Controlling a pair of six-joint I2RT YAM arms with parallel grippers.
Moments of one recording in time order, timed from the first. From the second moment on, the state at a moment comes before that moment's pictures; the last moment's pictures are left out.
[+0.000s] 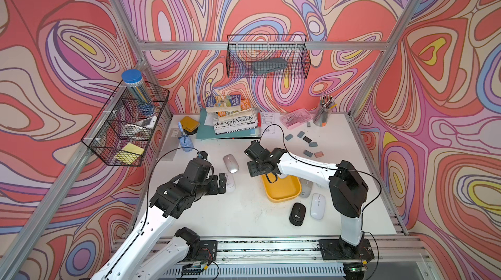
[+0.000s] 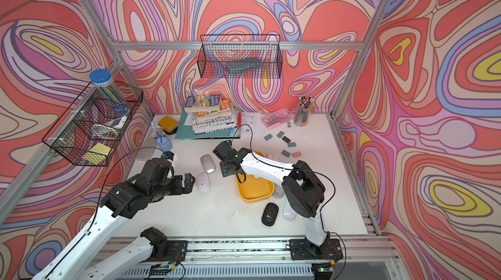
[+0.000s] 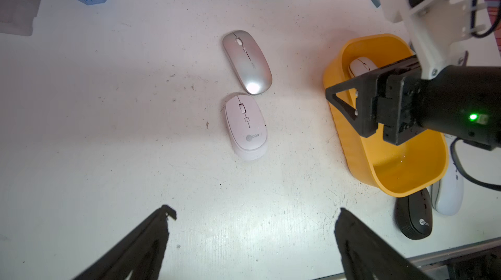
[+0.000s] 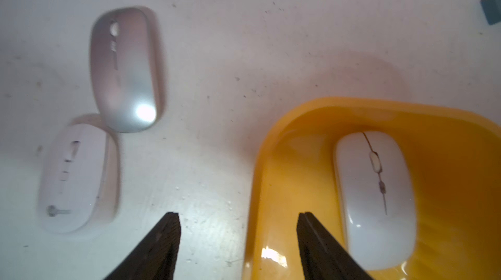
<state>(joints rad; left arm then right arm) -0.49 0.80 0.92 -1.01 -0.12 -0.50 0.88 1.97 1.56 -0.66 0.19 0.49</state>
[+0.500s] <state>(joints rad) -0.49 0.79 0.92 -1.01 -0.11 -0.50 0.88 1.95 1.50 -0.63 0.16 0.54</state>
